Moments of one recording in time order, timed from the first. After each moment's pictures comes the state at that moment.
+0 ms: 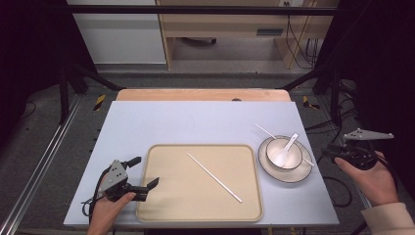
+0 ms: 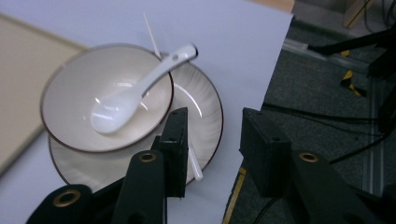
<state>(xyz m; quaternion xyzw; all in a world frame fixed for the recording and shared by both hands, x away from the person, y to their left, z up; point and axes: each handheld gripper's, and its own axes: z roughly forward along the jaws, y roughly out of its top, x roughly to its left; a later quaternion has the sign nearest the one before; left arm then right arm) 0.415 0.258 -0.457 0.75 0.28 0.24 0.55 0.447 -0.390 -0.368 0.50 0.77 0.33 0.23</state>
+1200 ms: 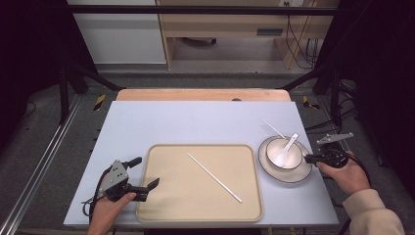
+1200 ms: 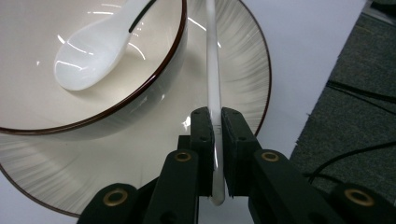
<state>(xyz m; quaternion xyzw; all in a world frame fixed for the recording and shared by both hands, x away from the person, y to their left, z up) 0.415 0.258 -0.458 0.75 0.28 0.23 0.55 0.489 -0.377 -0.435 0.48 0.82 0.28 0.15</state>
